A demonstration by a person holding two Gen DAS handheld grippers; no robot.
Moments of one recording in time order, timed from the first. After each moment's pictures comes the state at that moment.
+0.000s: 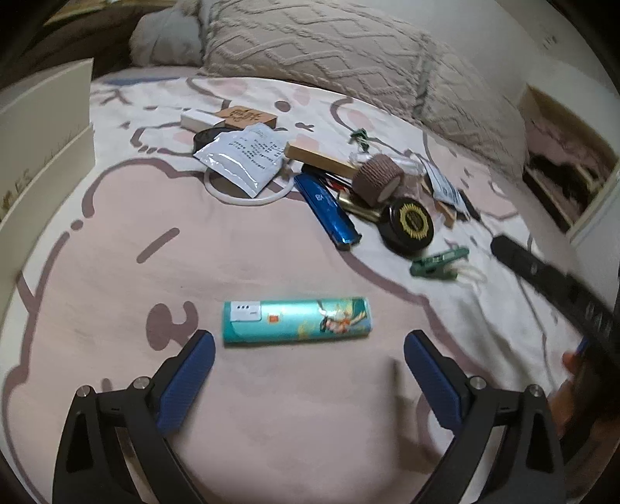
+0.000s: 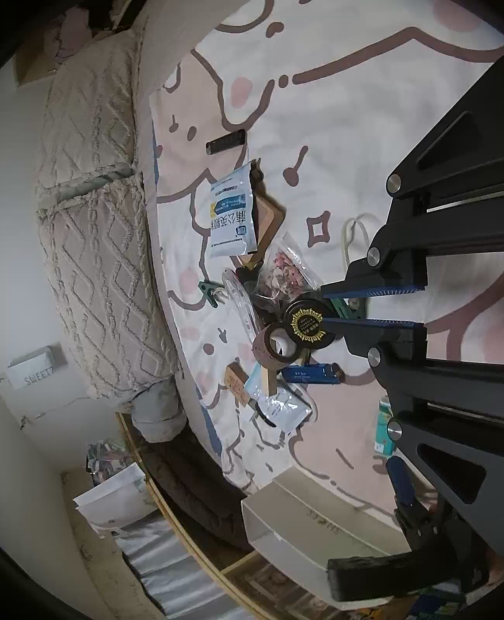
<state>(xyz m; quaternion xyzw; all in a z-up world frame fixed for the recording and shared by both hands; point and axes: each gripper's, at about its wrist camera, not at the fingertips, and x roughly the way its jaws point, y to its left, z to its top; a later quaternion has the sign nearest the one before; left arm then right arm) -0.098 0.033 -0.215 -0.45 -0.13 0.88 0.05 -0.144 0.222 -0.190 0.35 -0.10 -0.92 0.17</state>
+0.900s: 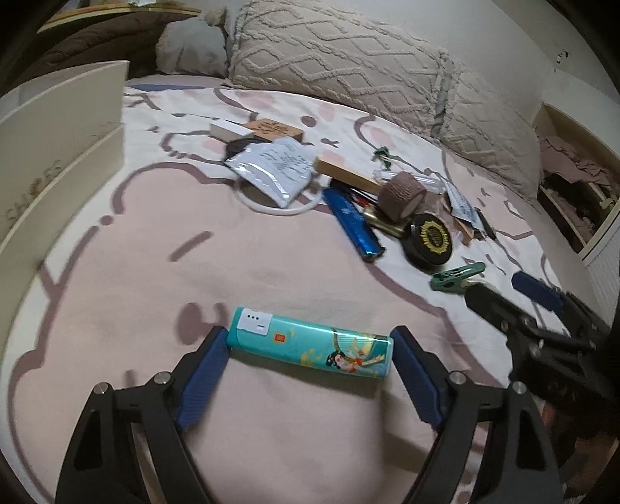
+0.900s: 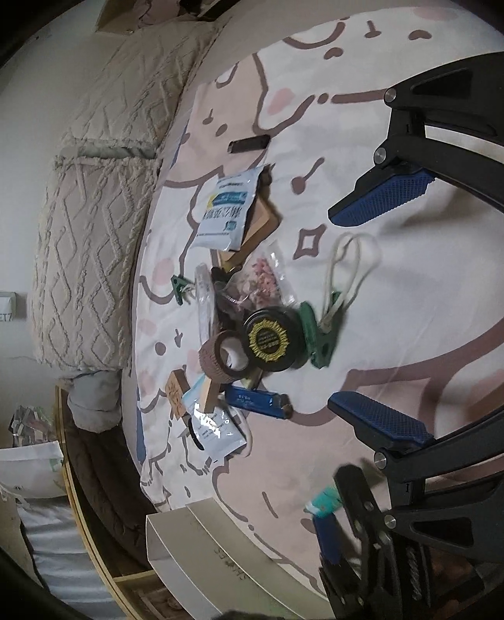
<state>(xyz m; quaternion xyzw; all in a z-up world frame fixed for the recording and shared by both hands) -0.085 0.021 -0.214 -0.42 -0.13 0.90 0.01 -0.149 0.190 -0.204 0.37 0.07 -0.91 0.16</state>
